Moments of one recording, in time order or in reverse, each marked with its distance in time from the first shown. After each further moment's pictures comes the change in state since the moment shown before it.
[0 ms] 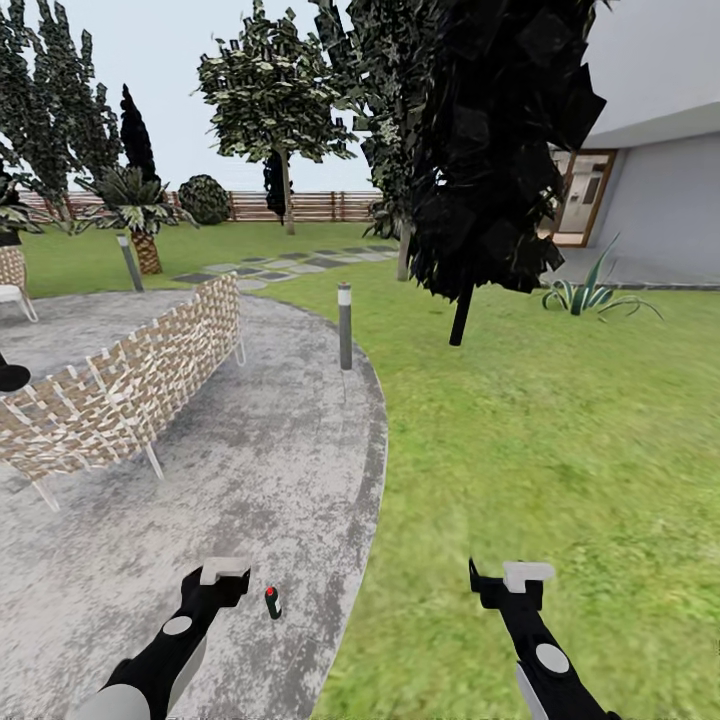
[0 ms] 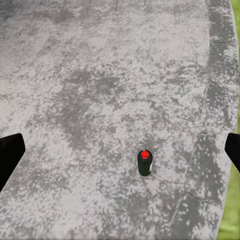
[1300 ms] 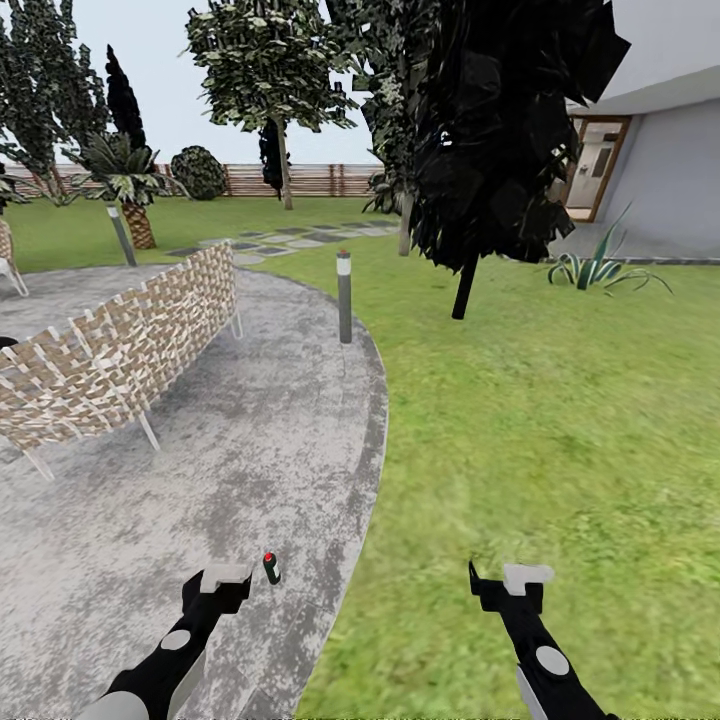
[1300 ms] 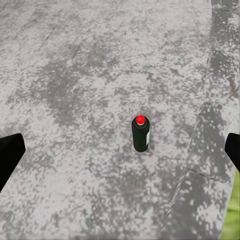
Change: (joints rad) left arm 0.000 0.000 0.000 0.067 -0.002 -0.115 -0.001; right arm 0.000 0.000 0.000 0.013 0.000 0.000 0.000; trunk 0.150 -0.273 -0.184
